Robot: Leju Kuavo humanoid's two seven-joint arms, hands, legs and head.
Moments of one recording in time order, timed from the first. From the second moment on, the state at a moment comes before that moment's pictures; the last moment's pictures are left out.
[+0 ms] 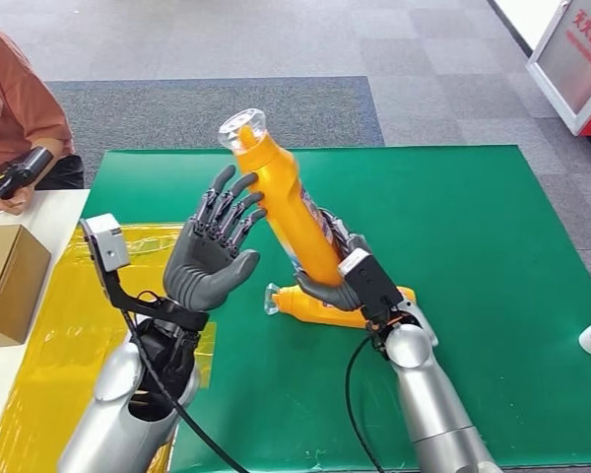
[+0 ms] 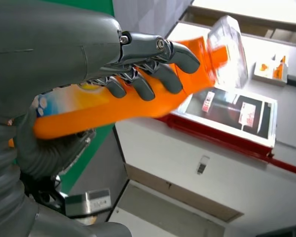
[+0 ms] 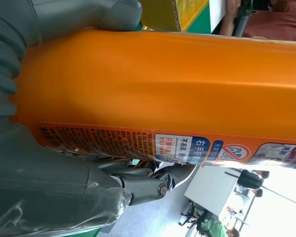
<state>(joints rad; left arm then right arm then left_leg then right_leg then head) -0.27 -0.16 -0.45 -1.53 0.29 -0.04 -0.16 -0.29 0.14 0.41 -1.30 0.18 0.14 -0.28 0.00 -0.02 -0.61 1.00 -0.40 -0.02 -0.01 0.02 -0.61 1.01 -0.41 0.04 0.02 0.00</state>
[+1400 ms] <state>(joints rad) -0.32 -0.16 -0.36 -1.45 0.29 -0.02 -0.15 -0.29 0.14 0.40 -1.35 0.16 0.15 -0.28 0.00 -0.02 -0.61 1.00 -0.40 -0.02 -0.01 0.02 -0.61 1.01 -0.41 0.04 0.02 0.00</state>
